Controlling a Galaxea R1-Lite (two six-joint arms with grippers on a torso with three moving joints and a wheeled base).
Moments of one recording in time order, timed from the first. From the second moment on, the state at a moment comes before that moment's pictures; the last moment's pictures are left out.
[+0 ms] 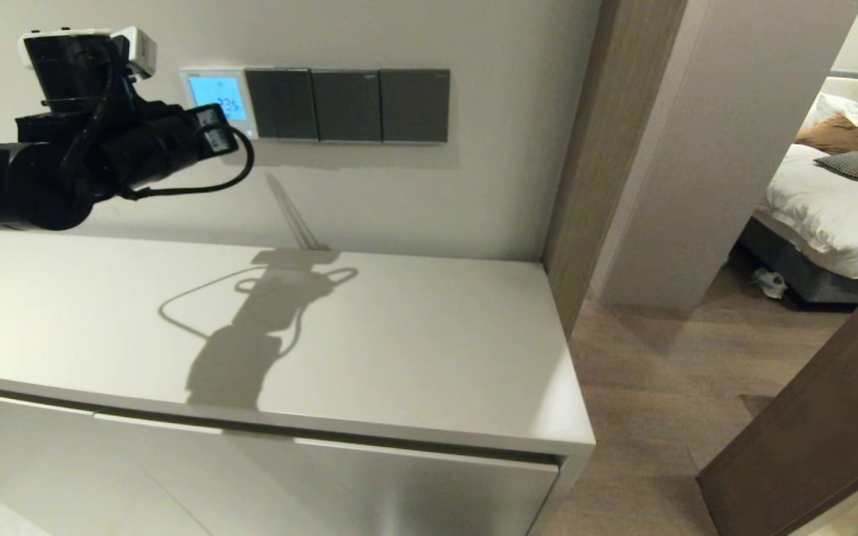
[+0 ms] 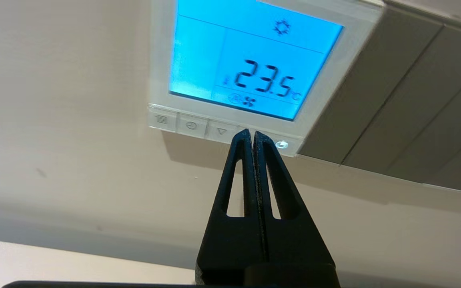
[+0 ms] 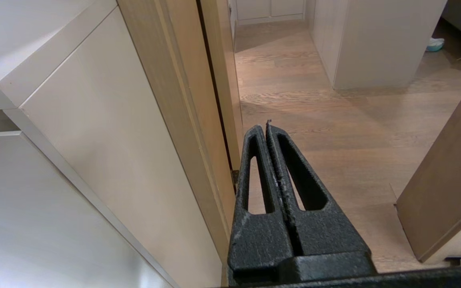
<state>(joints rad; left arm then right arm) -0.12 1.90 -1.56 -0.36 0.00 -0.22 0.01 0.00 0.00 0.01 0.00 0.03</state>
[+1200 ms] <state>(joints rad) -0.13 1.91 -1.55 -0.37 0.00 -0.22 0.01 0.00 0.00 0.01 0.00 0.03</state>
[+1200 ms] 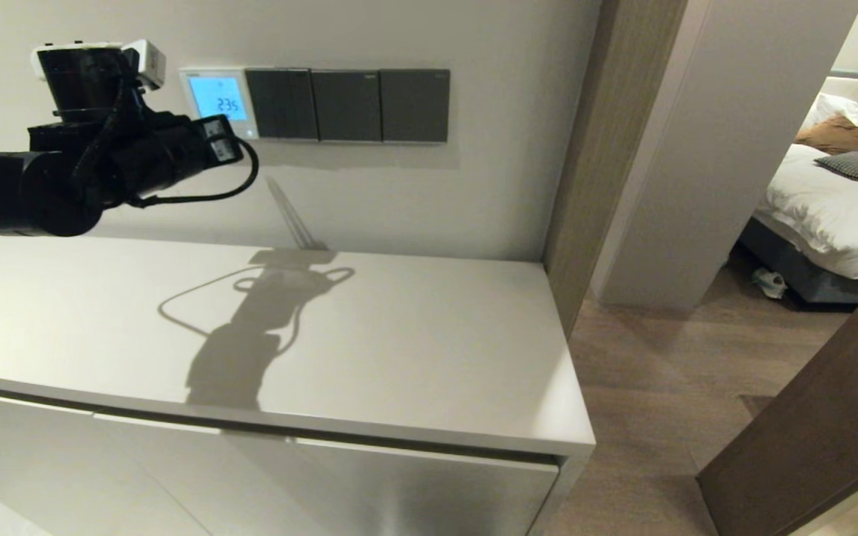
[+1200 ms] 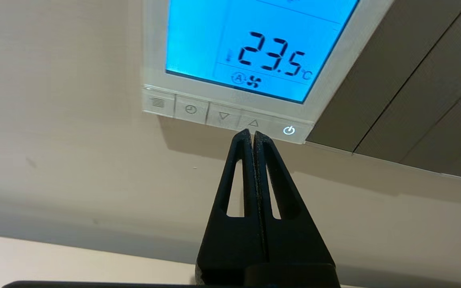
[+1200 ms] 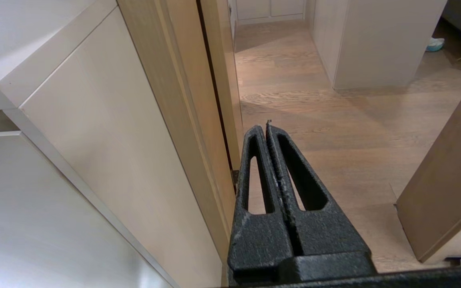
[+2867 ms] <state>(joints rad) -0.13 1.95 -1.58 -0.38 0.00 -0.22 0.01 0.00 0.00 0.01 0.00 0.03</state>
